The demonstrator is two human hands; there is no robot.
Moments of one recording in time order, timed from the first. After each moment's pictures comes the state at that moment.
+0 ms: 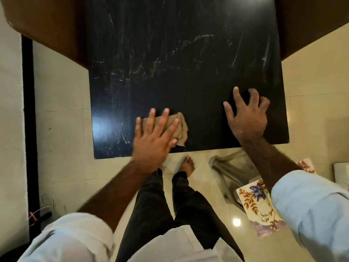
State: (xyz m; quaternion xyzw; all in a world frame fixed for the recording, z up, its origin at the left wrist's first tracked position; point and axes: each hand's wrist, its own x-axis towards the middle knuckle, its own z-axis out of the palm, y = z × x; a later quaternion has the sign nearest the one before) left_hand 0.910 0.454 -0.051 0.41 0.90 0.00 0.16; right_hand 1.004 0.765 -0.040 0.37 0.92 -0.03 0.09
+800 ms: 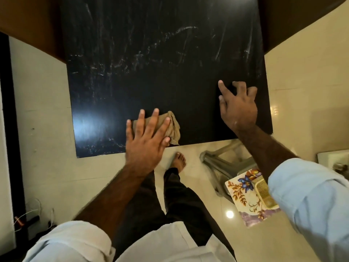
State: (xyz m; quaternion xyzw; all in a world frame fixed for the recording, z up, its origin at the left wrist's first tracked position) left_hand 0.944 0.471 -0.058 0.38 0.91 0.01 0.17; right_hand 1.015 0.796 -0.036 0.30 0.95 -0.04 0.08
